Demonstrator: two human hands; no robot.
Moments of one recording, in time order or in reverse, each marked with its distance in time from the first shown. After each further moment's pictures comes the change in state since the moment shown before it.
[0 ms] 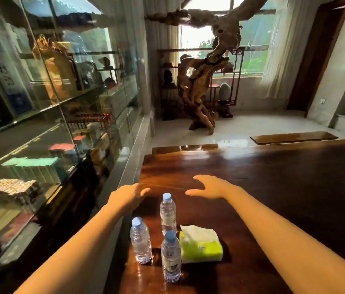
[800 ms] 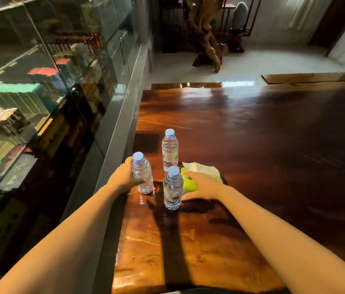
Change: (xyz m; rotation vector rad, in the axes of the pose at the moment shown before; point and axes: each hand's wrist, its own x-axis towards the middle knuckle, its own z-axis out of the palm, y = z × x) left_hand -0.050 -0.031 0.115 -0.458 -0.153 -0.105; right_hand -0.024 0.015 0.170 0.092 -0.253 -0.028
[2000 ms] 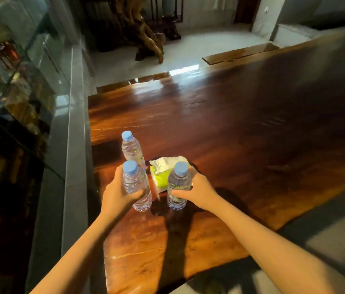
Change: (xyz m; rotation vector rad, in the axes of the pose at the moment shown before) left_hand -0.031 0.045 0.037 -0.344 0.012 0.322; right_hand -0.068 0.010 0.038 0.700 0.614 0.132
